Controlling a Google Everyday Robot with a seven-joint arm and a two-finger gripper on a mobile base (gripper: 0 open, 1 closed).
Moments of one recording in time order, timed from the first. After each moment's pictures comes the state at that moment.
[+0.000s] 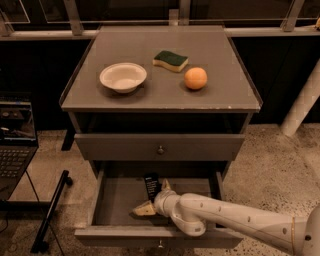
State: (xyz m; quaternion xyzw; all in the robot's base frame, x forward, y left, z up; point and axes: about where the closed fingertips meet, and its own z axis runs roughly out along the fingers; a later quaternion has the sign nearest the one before) arm 0.571 0.013 0.383 -0.34 0.83 0.15 0.42
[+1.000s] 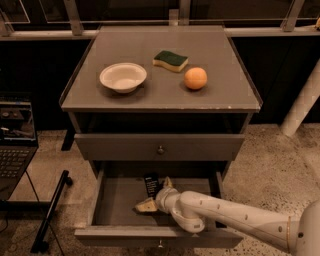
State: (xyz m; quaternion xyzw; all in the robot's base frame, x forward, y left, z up) arm 0.590 0.005 0.369 -0.32 0.83 0.14 0.42
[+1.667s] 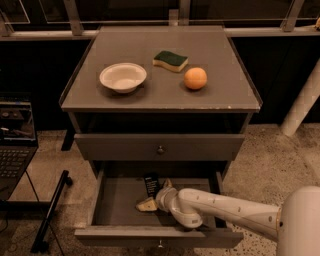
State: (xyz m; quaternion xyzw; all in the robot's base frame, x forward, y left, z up) arm 0.603 0.003 0.338 -0.31 0.85 0.15 0.39
